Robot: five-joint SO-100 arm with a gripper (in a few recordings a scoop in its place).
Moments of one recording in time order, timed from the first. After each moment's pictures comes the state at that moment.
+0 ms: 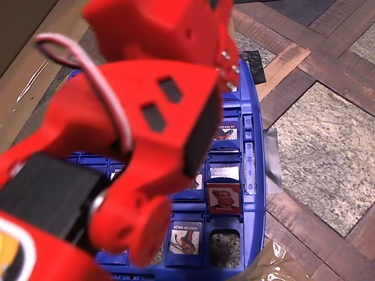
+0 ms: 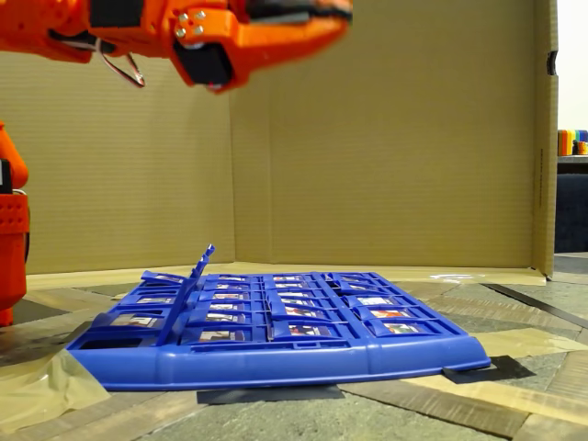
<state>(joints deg) 24.6 124.1 131.0 1.3 152.1</state>
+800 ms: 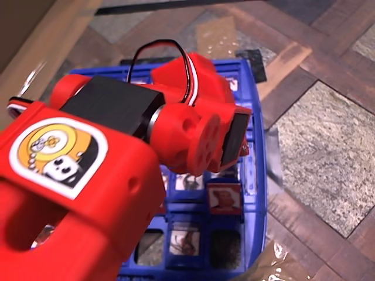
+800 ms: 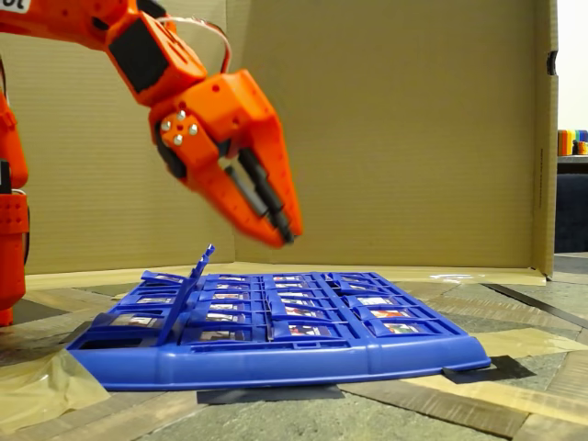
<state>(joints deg) 25.8 105.6 115.5 46.8 144.9</state>
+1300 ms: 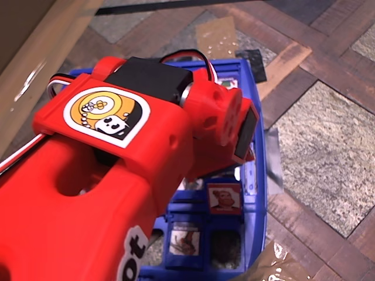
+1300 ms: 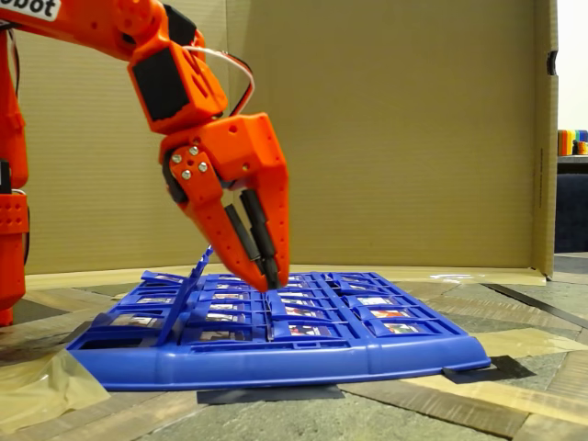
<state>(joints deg) 26.6 96.2 109.6 54.6 139.0</state>
